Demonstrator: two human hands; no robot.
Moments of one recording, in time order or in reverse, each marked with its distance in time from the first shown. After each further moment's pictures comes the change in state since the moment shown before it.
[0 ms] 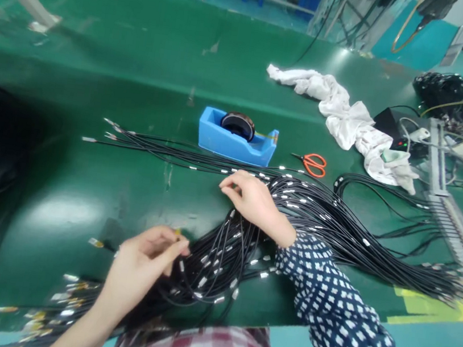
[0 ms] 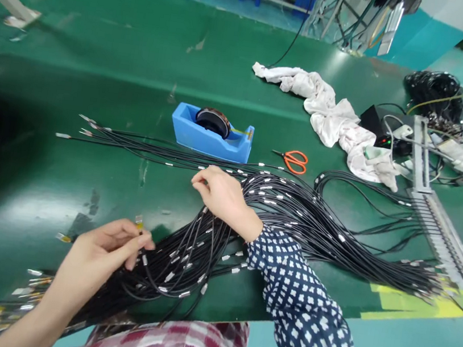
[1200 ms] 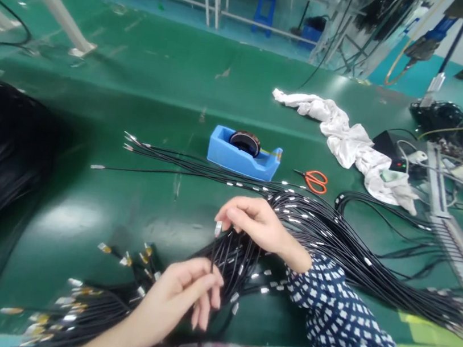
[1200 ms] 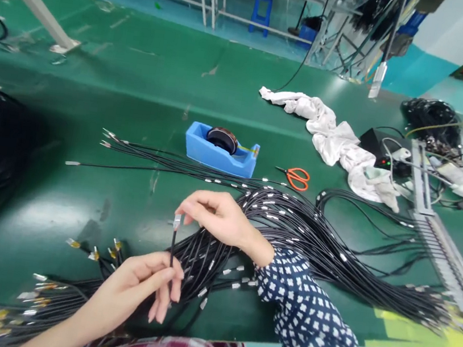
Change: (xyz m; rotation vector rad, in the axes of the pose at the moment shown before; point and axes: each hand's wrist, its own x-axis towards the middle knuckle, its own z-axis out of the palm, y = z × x) left_hand -0.020 0.015 0.038 -0.394 -0.451 -0.129; right_hand -0.017 -0.035 -0.029 0.765 -0.196 -0.081
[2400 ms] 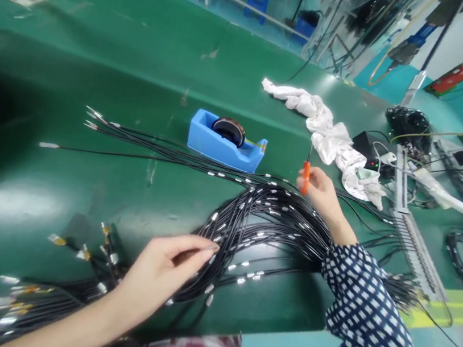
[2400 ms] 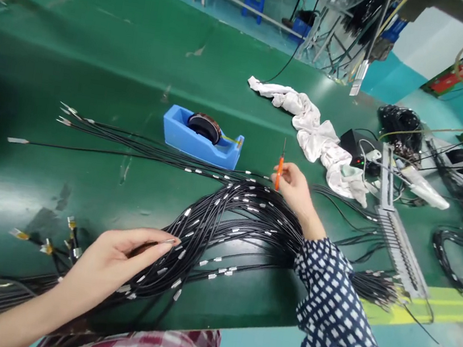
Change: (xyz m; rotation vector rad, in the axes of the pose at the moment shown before) left_hand 0.022 0.019 0.010 0.444 0.220 0.194; right_hand -0.062 0.039 -0.161 -0.944 0.510 0.370
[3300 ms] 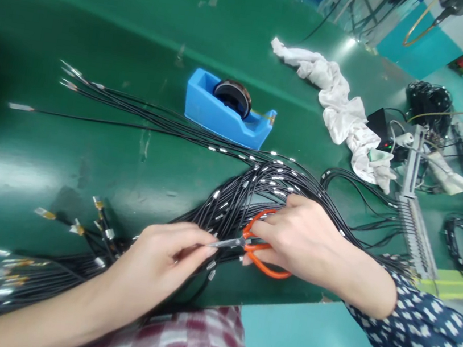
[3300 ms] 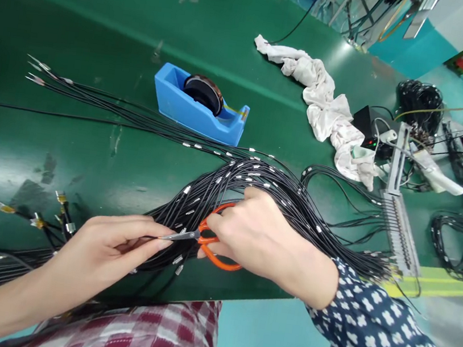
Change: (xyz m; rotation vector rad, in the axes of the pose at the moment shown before) left_hand -0.010 0.002 -0.005 0.279 -0.138 0.231; right_hand -0.084 -0.125 -0.015 -0.555 -0.518 -0.814
